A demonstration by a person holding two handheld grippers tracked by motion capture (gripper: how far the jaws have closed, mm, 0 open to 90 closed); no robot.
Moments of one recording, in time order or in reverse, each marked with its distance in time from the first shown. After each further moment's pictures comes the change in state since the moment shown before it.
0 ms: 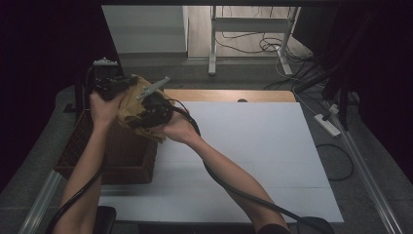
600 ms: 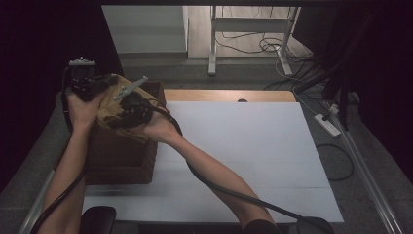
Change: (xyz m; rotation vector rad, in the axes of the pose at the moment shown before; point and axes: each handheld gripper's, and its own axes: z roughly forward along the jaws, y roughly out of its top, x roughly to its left) left arm 0.033 -0.011 -0.034 0.001 0.071 -0.010; right arm 0.015 0.027 0.039 -0.011 0.011 -0.035
